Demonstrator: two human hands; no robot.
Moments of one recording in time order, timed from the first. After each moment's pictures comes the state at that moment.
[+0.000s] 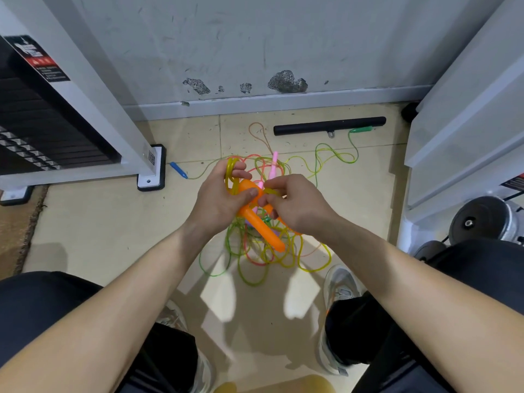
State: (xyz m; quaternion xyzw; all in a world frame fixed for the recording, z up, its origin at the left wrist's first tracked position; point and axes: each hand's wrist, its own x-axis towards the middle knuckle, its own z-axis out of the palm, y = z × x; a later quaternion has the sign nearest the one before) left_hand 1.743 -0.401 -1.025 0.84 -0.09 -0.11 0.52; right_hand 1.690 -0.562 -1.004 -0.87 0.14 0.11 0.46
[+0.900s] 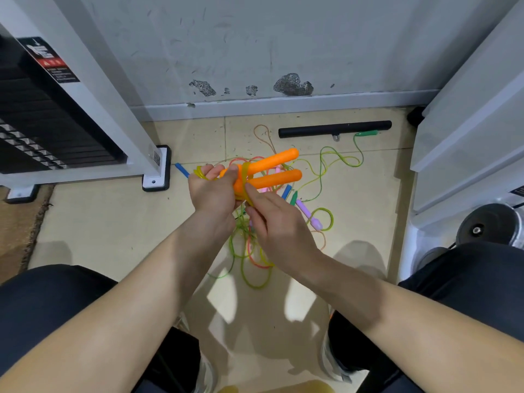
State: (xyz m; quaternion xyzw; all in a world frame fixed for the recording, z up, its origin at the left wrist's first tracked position) left_hand 1.752 -0.422 -1.009 0.59 0.29 -0.08 0.74; right_hand 1.668 -0.516 -1.042 -0.91 -0.08 -0.22 0.36
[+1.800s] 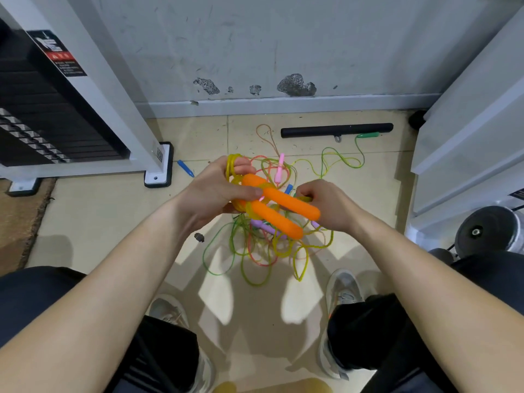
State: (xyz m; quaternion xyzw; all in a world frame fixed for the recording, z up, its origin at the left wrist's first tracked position) left_hand 1.752 -0.382 -0.985 0.72 -0.02 -0.30 0.63; right_hand 1.693 -0.604 -1.014 -0.91 0.03 0.13 0.39
